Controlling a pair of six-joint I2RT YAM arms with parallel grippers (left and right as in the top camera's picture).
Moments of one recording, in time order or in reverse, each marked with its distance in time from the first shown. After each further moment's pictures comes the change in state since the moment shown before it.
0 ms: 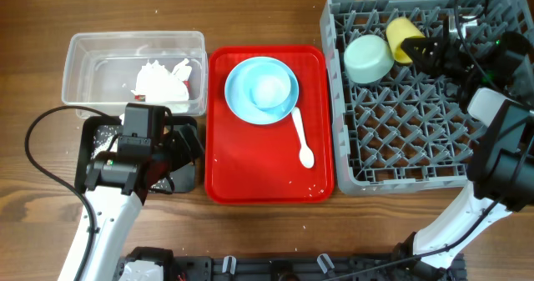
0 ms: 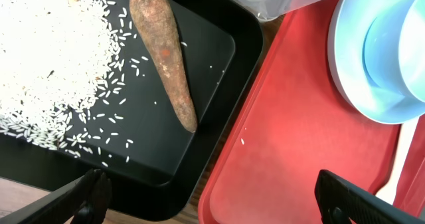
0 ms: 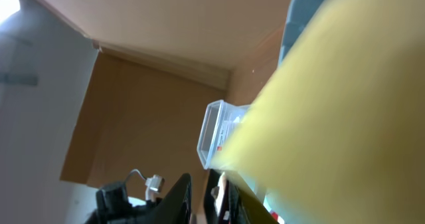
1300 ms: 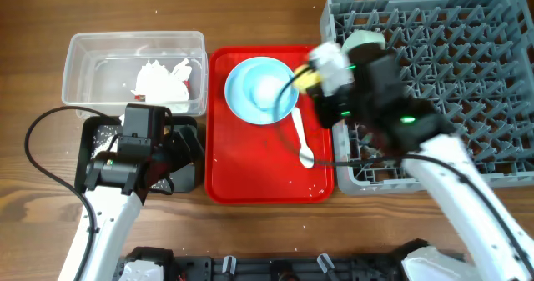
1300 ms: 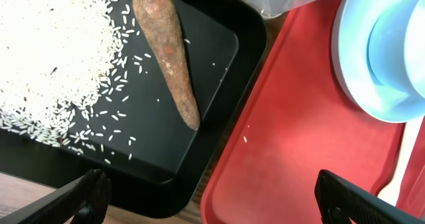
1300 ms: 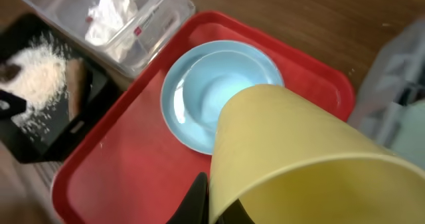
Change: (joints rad) left arm 0.000 0.000 0.001 -0.011 -0.003 0.000; right arm 0.826 -0.755 0.008 -1.258 1.235 -1.061
